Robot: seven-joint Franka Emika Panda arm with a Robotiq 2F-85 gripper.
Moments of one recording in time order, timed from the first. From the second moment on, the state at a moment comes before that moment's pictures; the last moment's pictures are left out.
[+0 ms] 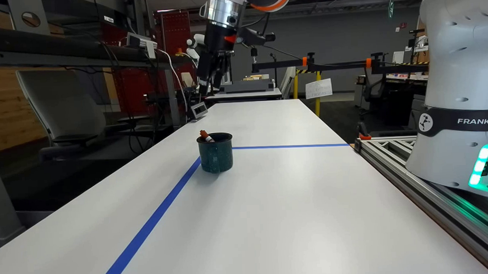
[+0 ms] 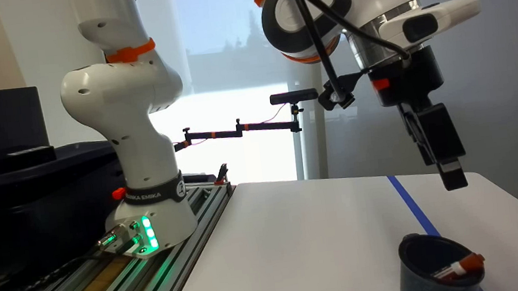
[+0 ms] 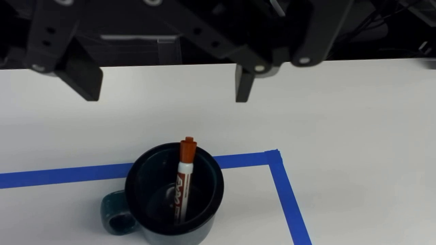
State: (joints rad) arm -0.16 -0.09 -0.11 -2.55 -0.18 2.84 0.01
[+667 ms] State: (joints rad) arm -0.16 0.00 -0.13 -2.55 -0.08 2.91 -0.07
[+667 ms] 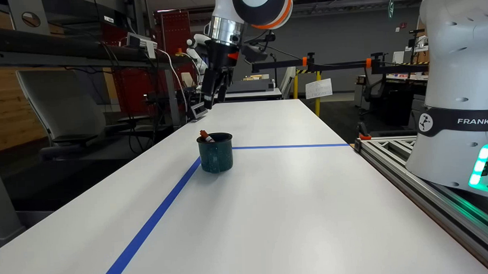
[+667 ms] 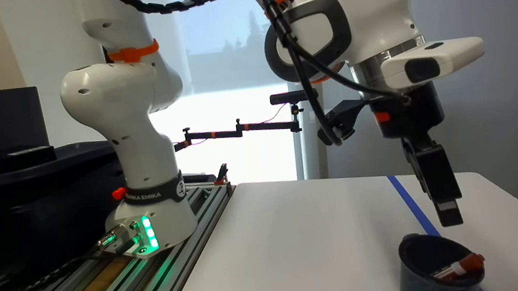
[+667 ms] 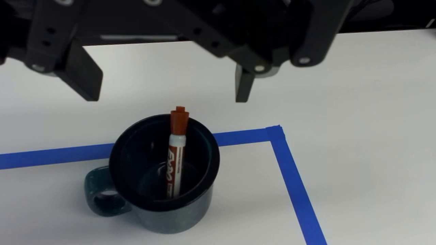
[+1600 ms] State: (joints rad) arm -0.19 0.13 -0.05 -2.51 0.23 3.00 -0.27
